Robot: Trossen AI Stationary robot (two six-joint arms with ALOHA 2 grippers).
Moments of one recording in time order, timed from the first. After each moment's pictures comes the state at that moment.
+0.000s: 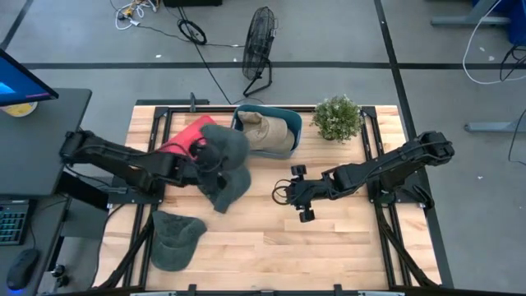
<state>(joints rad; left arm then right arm) -0.21 1.21 0.91 -0.57 -0.79 -0.65 0.28 1.50 1.02 -0.42 0.25 -0.06</state>
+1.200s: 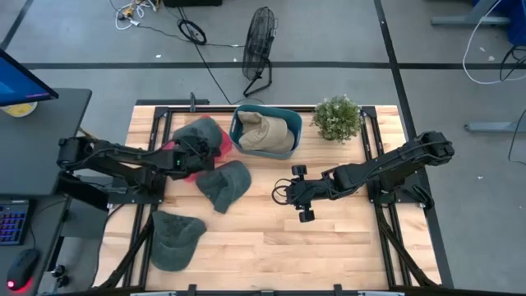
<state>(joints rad) 0.07 1.19 0.51 -0.30 -1.00 -1.30 0.28 1.50 1.02 -0.43 0.25 -0.04</state>
